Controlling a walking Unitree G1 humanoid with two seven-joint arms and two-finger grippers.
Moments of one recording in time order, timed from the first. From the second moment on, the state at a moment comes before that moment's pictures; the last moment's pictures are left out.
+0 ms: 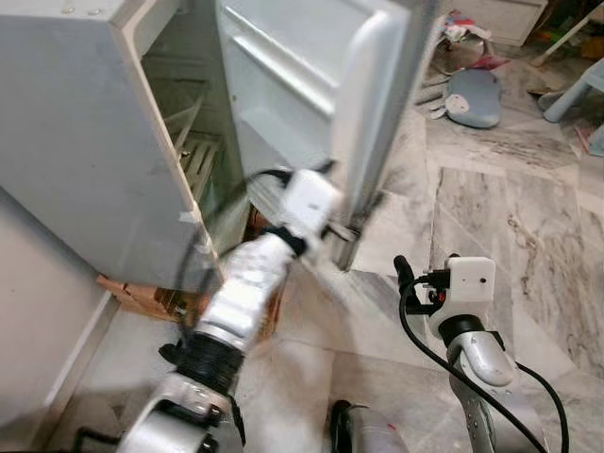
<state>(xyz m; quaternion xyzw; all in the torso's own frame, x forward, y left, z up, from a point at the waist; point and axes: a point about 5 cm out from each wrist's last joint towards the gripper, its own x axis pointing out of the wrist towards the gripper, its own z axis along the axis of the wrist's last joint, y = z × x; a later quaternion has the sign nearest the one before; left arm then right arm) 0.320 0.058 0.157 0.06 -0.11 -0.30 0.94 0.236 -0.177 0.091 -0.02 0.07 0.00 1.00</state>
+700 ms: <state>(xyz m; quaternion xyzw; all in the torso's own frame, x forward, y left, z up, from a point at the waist) 0.315 0.091 0.138 0.08 -0.08 -0.24 0.97 0.258 -0.163 0.097 0.00 0.04 0.00 1.00</state>
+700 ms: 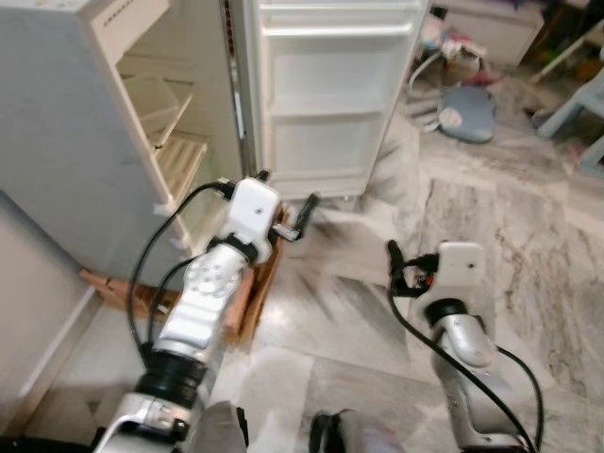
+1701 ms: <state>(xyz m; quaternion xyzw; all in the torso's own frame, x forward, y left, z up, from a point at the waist) 0.296 0.096 0.112 0.10 -0.05 -0.25 0.96 0.270 -0.158 0.098 0.01 0.04 0.00 1.00</state>
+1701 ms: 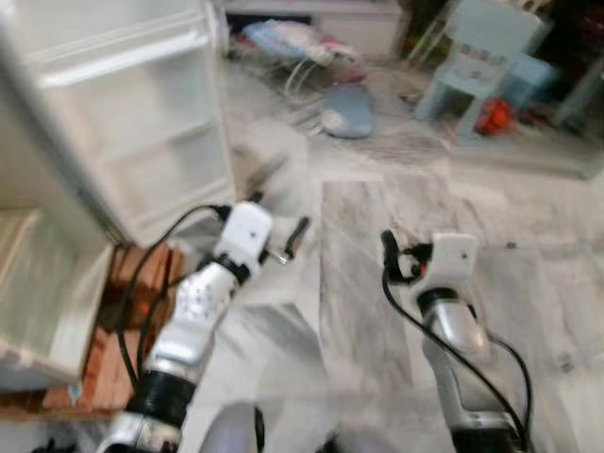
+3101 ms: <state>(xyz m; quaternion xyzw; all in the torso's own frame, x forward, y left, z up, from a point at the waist) 0.289 0.093 0.100 0.07 -0.01 -0.22 0.97 0.292 -0.178 0.119 -0.02 -0.02 -0.05 1.00</state>
